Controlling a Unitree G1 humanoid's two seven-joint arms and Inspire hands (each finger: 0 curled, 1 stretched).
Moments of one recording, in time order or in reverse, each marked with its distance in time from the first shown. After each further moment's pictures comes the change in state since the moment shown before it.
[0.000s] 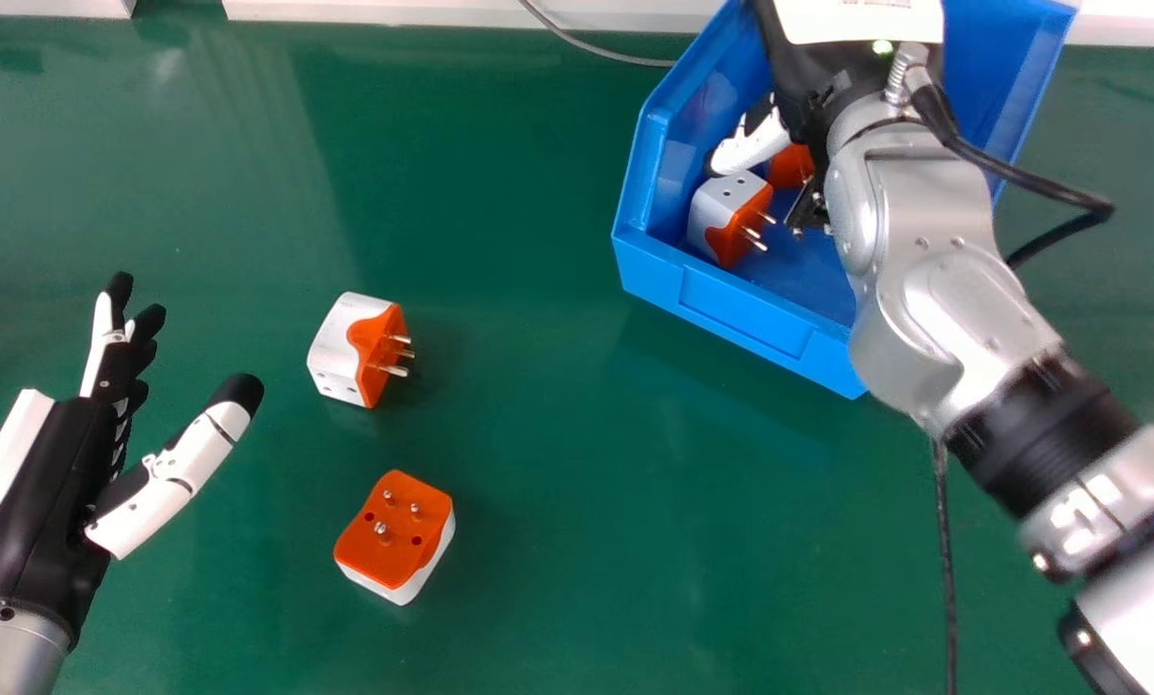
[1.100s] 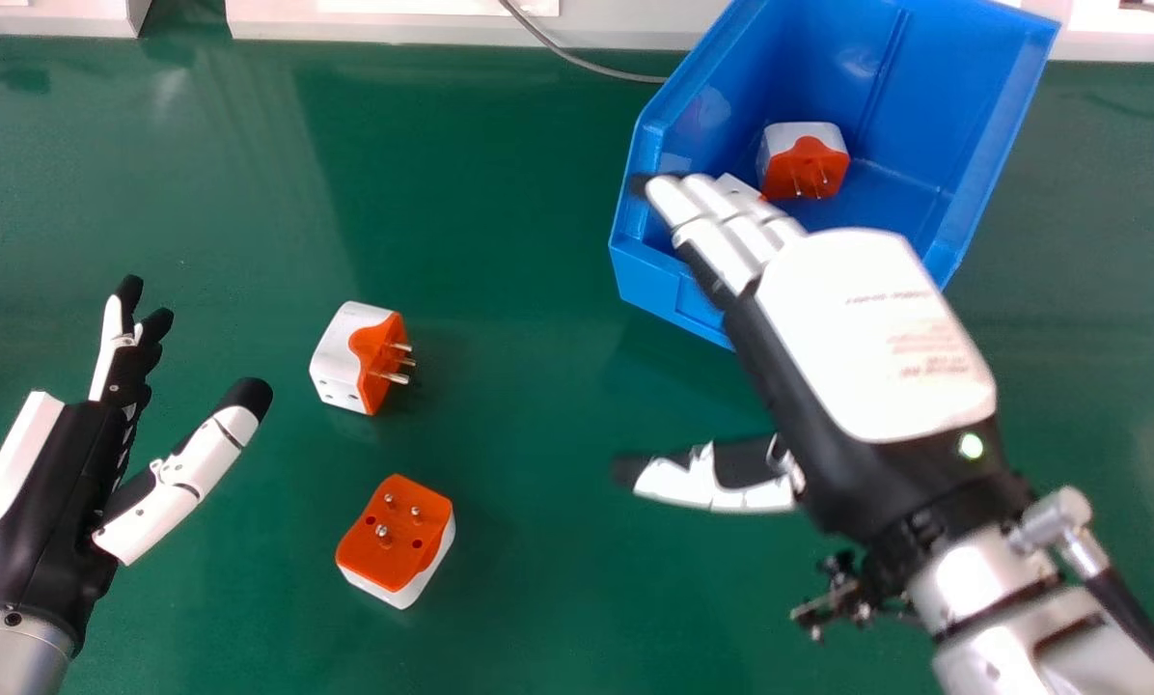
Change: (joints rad) left arm 0.023 -0.004 -0.012 -0.037 0.037 0.007 0.007; right arm 1.010 -0.131 -0.192 -0.959 0.012 -0.554 -0.037
